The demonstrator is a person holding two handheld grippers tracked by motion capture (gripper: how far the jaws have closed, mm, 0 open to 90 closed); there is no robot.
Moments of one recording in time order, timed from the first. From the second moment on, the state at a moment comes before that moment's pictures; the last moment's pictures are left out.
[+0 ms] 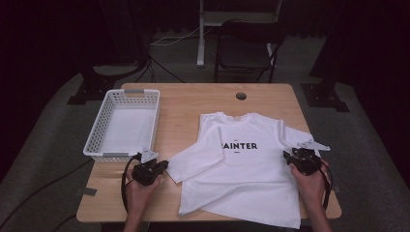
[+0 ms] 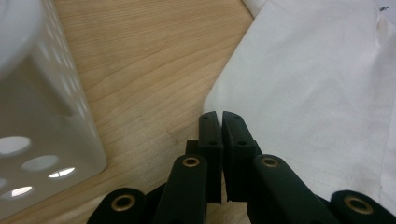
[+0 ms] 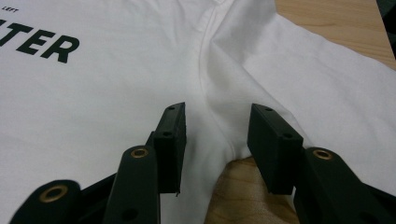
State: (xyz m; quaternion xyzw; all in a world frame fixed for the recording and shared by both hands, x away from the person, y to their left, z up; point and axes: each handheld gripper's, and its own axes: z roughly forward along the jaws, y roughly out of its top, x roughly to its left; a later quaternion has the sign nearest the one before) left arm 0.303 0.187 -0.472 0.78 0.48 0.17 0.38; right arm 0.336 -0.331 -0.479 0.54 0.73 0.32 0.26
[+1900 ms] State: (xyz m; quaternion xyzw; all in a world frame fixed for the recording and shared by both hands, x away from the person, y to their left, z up) left arm 0.293 0.207 -0.473 0.77 0.49 0.17 0.37; right arm 0.336 -0.331 -0.479 0.55 0.73 0.32 0.26
